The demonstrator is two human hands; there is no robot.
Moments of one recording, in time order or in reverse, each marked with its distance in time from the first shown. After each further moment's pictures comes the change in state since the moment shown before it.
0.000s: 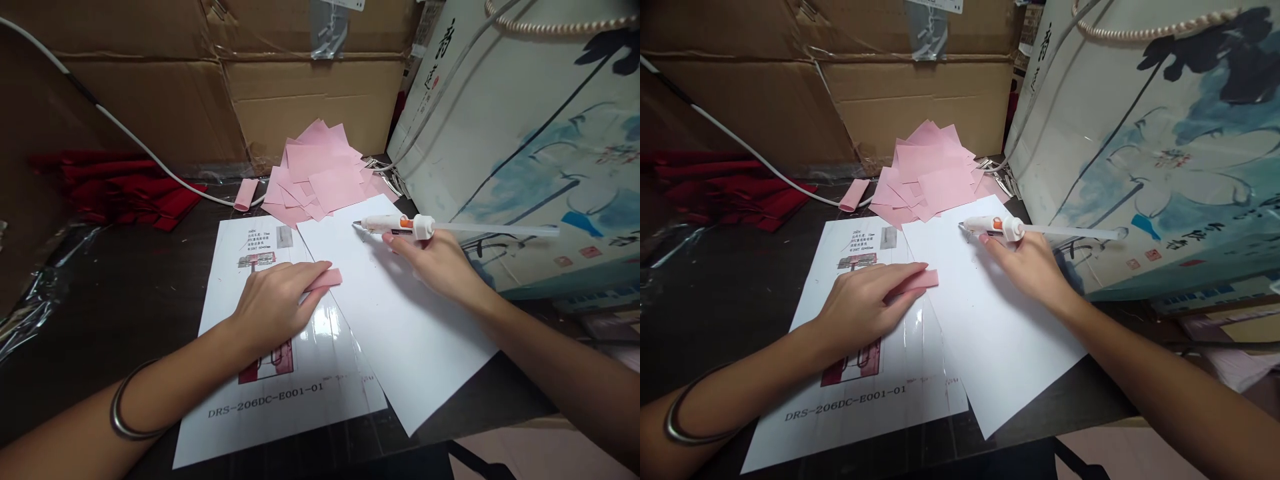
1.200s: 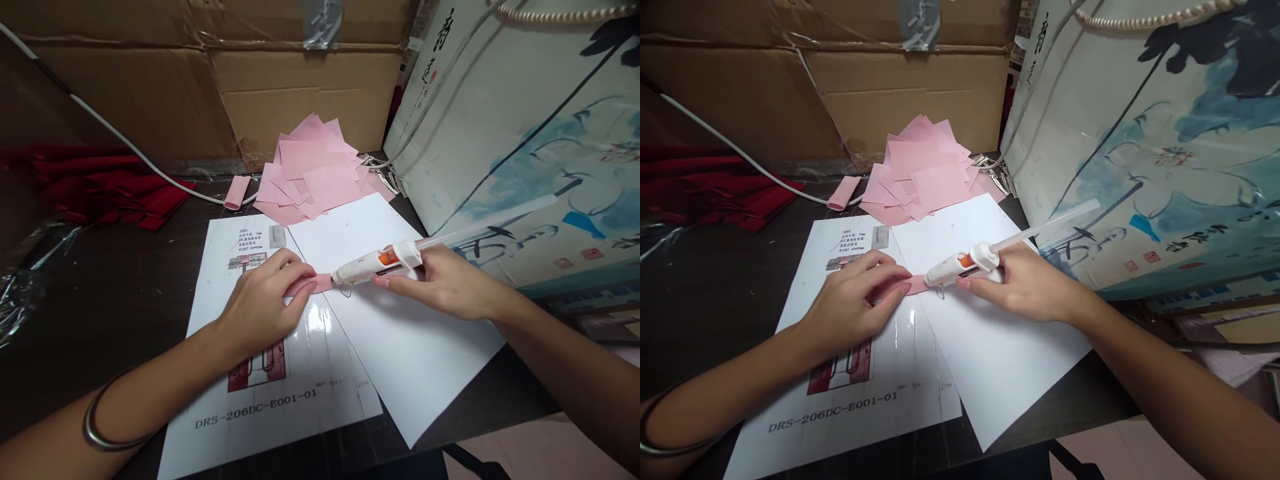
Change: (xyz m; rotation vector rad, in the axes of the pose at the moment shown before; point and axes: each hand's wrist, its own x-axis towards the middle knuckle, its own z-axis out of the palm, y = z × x) left_hand 0.002 -0.008 -0.001 -0.169 -0.013 -0.089; right_hand -0.012 -0.016 -0.020 -0.008 -0.475 -0.207
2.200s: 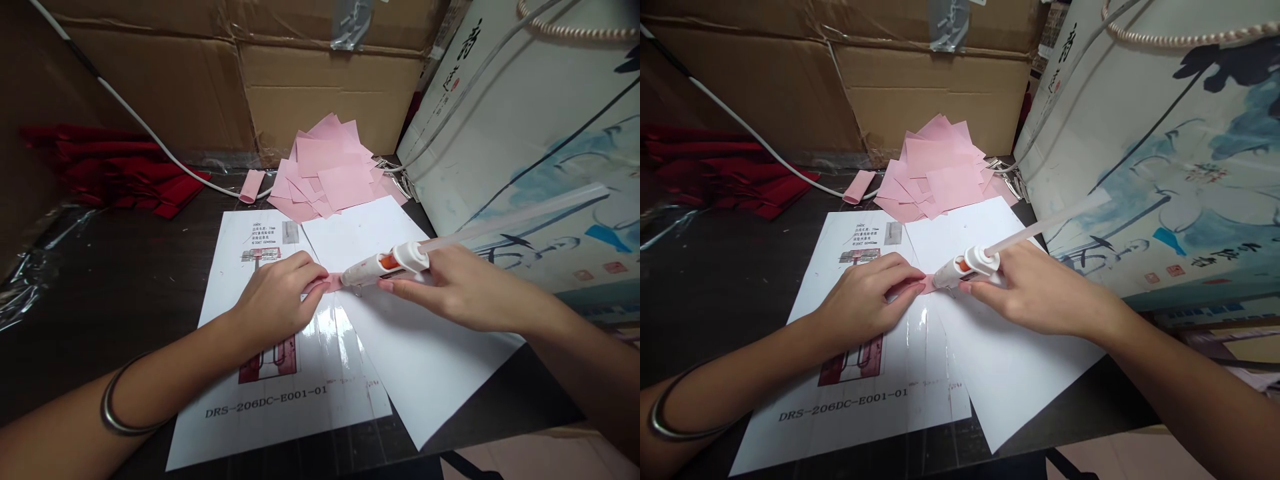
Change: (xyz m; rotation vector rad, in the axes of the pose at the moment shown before) left_hand -0.005 -0.006 0.006 0.026 -0.016 0.035; right_hand 0.005 -0.029 -0.003 -0.312 -0.083 -0.053
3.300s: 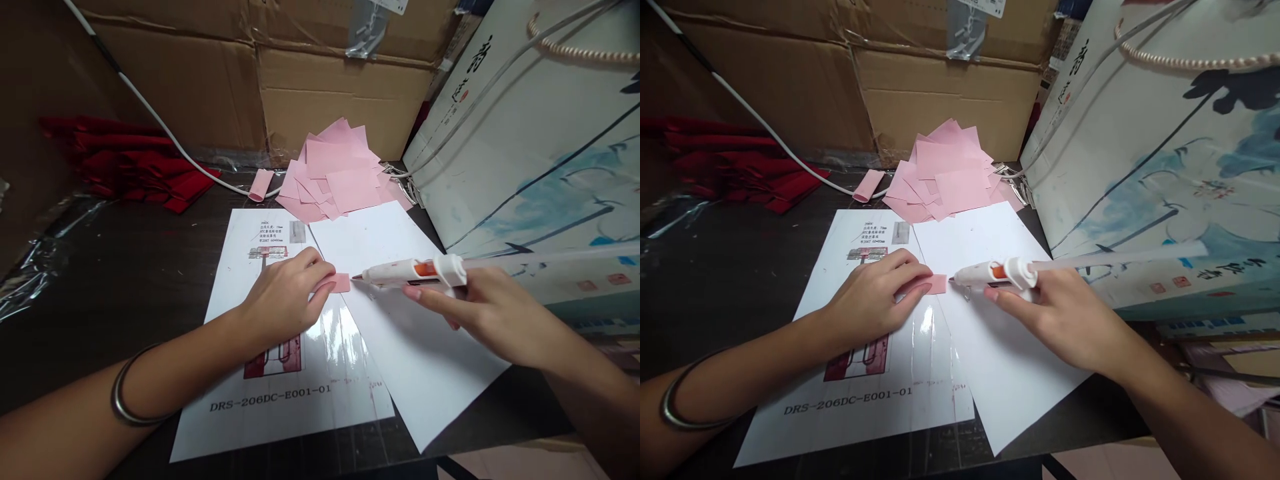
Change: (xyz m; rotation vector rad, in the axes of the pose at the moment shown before) left_hand 0.000 0.003 -0.002 0.060 -0.020 -0.005; right_hand -0.028 -0.004 0.010 0.065 0.156 0.285
